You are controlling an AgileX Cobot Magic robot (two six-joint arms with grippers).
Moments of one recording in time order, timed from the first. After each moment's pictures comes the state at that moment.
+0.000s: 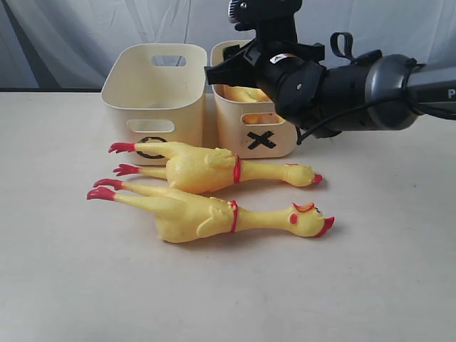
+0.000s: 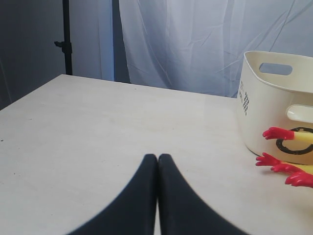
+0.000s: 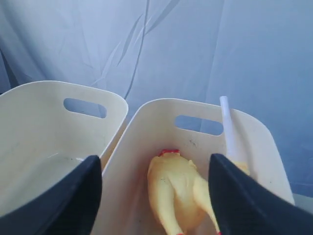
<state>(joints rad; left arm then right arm) 0.08 0.01 0.00 0.24 0.24 -0.33 0.63 1.92 -1.23 0.82 -0.49 -0.76</state>
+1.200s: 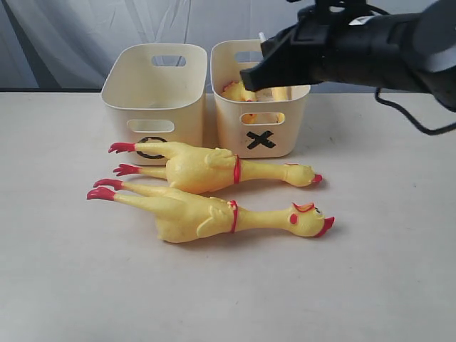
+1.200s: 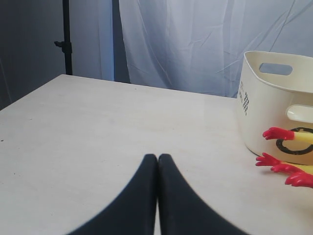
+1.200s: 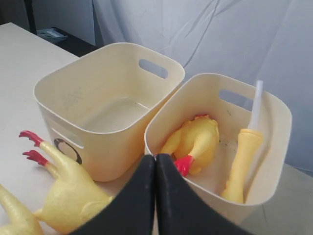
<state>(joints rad) 0.08 0.01 0.00 0.24 0.24 -0.33 0.54 1.46 -1.01 0.81 0.04 -0.94</state>
